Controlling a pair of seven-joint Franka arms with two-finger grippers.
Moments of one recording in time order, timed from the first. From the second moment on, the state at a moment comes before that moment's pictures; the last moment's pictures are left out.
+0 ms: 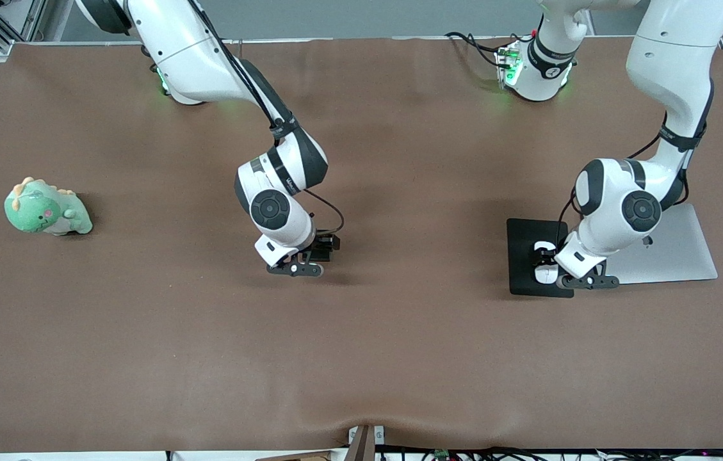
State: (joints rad) left arm -0.05 0.44 -0.05 -2.03 -0.04 2.50 -0.04; right arm 0.64 0.70 -0.06 -1.65 0.22 2.29 0.54
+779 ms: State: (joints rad) left arm -0.04 0.05 -0.04 -1.75 -0.04 1.72 -0.04; right arm 0.66 0.73 -0.06 -1.67 0.22 2.35 0.58
